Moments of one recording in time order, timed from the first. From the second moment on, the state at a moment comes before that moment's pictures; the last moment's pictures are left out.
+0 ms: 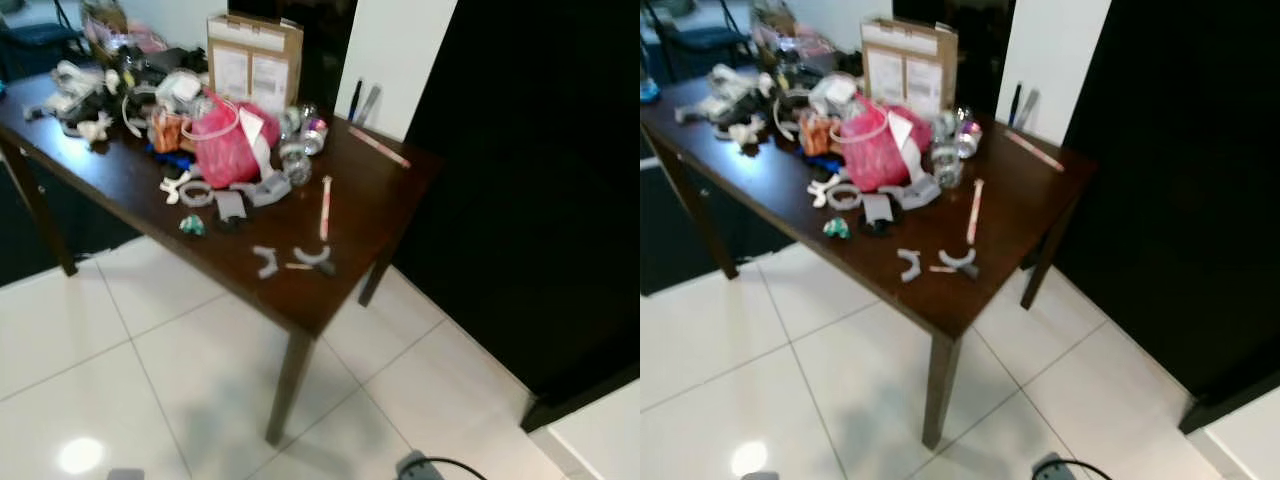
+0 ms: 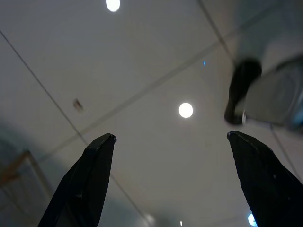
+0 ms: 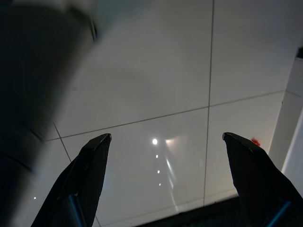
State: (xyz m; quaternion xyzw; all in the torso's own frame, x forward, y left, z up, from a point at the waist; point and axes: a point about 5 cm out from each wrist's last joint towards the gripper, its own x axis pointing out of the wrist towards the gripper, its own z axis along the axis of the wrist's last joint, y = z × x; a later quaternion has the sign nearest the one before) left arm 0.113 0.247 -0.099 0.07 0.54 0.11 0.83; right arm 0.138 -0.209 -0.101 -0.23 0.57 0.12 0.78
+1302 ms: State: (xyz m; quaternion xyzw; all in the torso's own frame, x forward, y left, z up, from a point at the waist) left arm 0.150 0.252 -0.085 0.17 0.50 0.02 0.85; right arm 0.132 -0.208 -0.103 -0.21 0.58 0.09 0.78
